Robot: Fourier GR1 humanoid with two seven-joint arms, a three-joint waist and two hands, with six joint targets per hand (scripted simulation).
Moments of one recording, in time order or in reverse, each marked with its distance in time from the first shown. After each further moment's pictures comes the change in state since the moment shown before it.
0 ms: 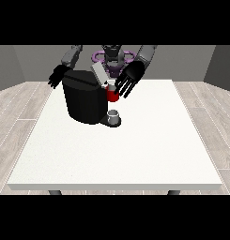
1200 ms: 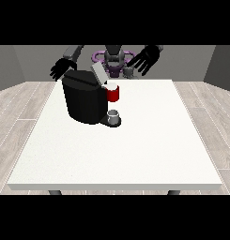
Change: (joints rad) left arm 0.179 -0.156 0.125 -0.041 0.151 -0.026 -0.003; right arm 0.148 -0.008 -0.047 0.064 -0.039 0.005 -0.035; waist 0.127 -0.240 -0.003
